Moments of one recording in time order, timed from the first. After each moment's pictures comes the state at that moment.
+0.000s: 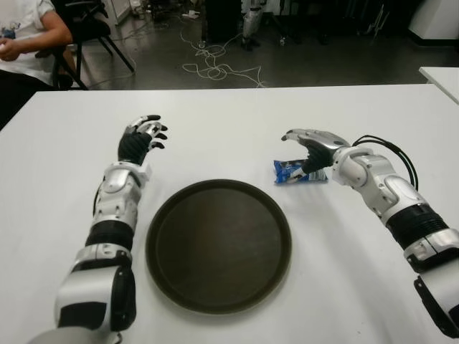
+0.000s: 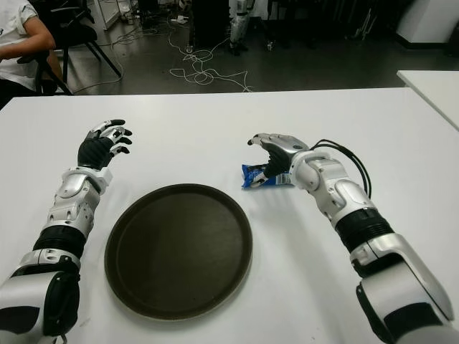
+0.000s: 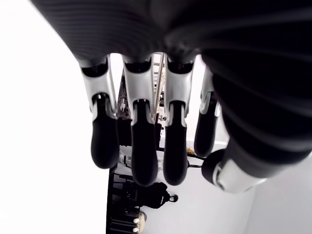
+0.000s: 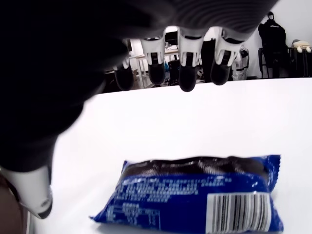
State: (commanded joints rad) left arm -0.66 0.12 0.24 0.90 -0.19 -0.15 -0.14; right arm -0.68 -0.43 0.49 0.64 -0.69 -0.15 0.23
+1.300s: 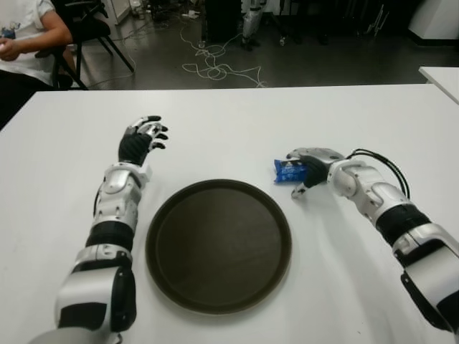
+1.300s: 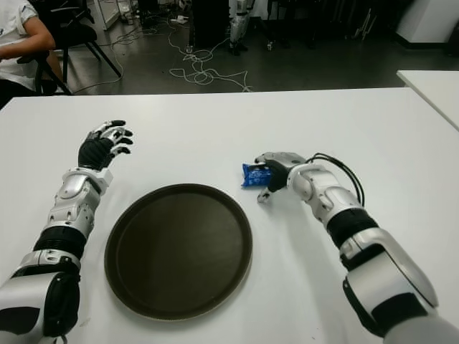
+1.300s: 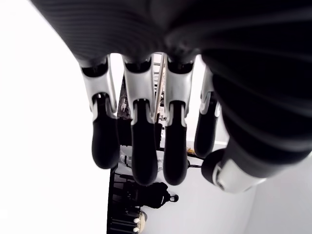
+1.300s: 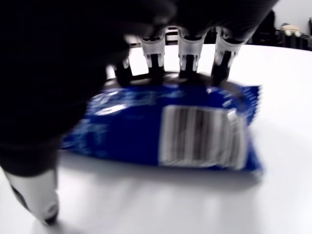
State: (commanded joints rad) left arm -0.66 0.12 0.24 0.91 -0.19 -0.15 -0.16; right arm -0.80 -0.37 0.58 0.93 -0.76 -0.10 0.19
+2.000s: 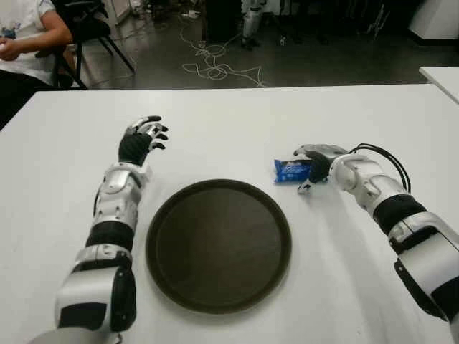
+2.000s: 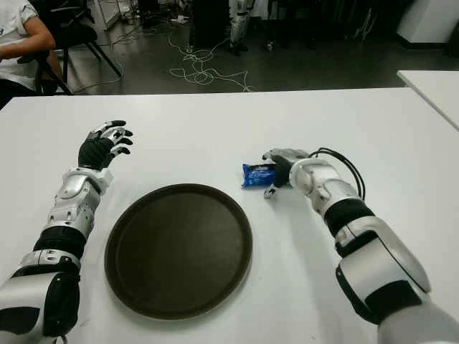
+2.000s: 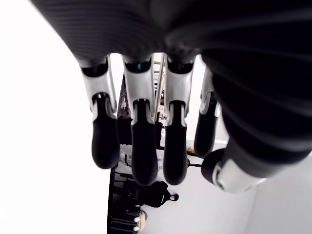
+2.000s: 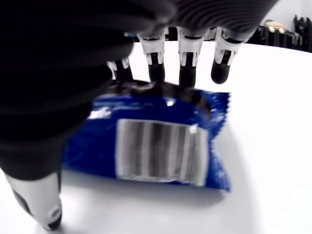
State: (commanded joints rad) left arm -0.66 0.12 0.24 0.90 -0.19 -0.14 -0.16; right arm -0.85 -0.36 0.57 1.05 -0.73 -0.09 0.15
